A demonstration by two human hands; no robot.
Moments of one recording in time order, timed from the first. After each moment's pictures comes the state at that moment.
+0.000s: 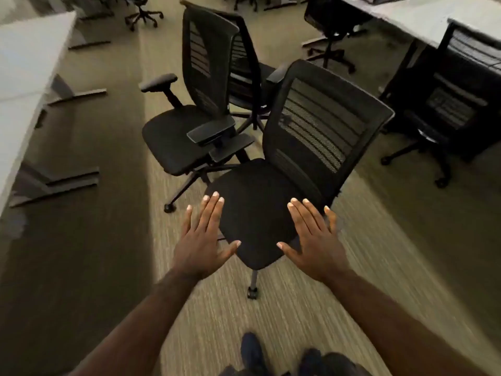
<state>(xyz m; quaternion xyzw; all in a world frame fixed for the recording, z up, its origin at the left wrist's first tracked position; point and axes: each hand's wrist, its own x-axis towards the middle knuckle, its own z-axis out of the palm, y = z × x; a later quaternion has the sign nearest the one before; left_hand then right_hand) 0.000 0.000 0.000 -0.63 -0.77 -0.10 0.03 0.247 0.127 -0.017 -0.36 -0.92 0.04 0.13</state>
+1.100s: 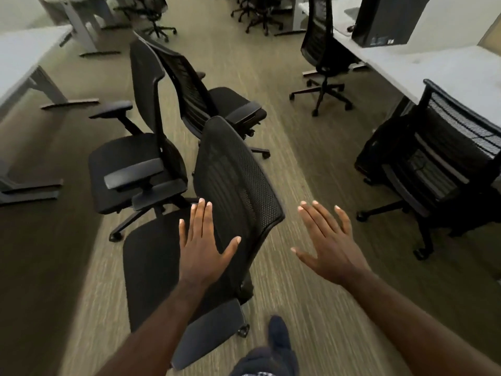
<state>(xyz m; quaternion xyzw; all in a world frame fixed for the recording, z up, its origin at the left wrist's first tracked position) 0.214 0.418 -0.018 -0.46 -0.86 -0.21 0.01 0.451 0.589 0.011 -0.27 -0.96 0.05 0.07</state>
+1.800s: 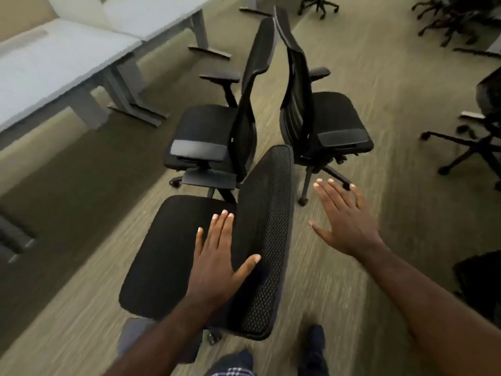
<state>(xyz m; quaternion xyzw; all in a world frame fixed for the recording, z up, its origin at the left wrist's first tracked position) 0.199 0.547 -0.007 -0.22 -0.95 -0.23 -0.01 0.217 0.856 0.014 0.03 -1.00 0.02 0.08</state>
